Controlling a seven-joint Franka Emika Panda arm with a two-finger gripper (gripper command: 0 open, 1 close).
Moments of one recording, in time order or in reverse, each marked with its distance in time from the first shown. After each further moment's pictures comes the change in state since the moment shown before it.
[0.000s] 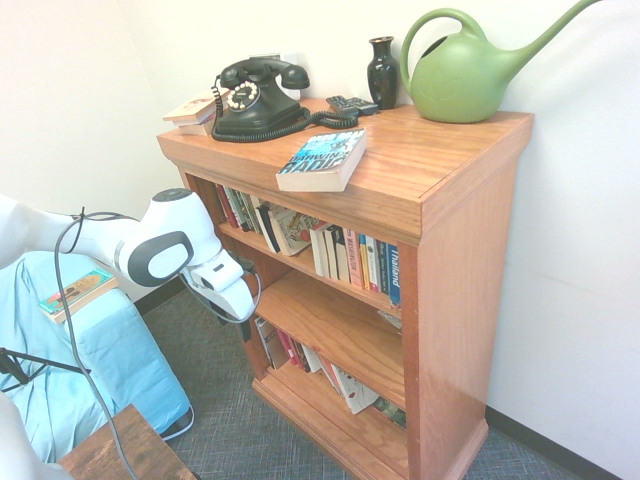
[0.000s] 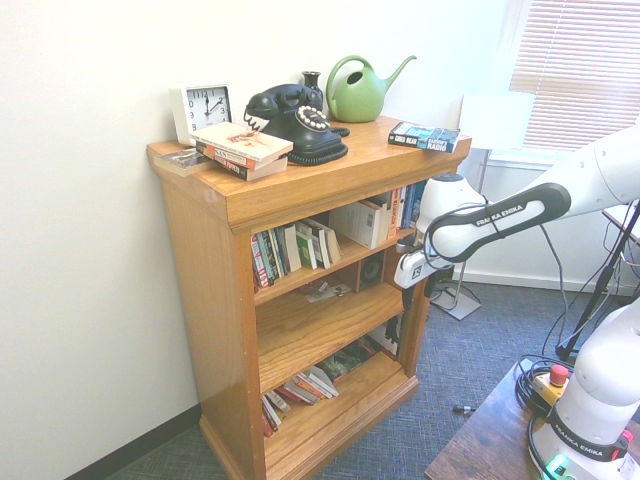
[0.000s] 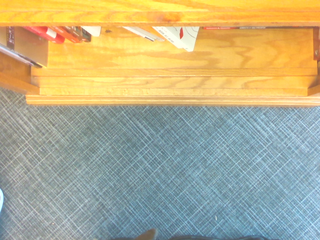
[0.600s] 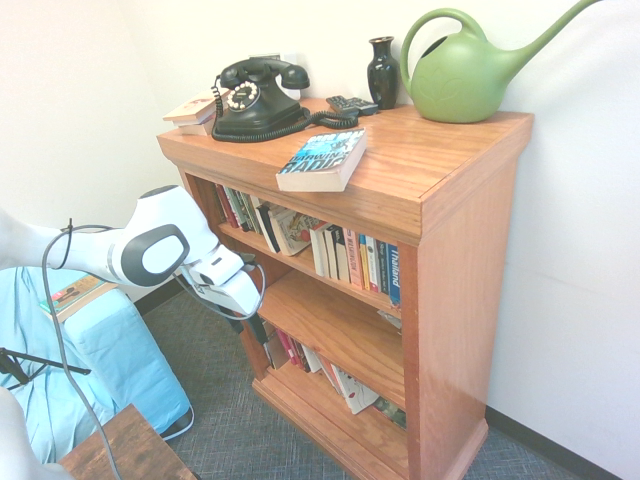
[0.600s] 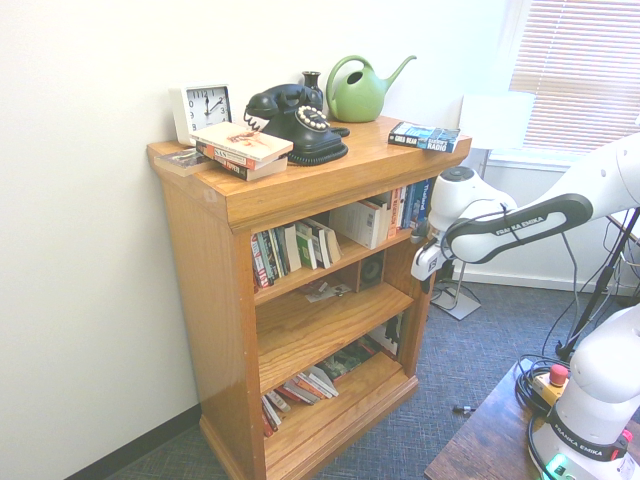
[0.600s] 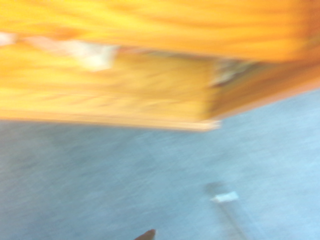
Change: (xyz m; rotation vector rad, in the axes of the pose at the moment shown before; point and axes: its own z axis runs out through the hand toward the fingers) arm 0.026 0.057 -0.042 -0.142 0.306 -0.046
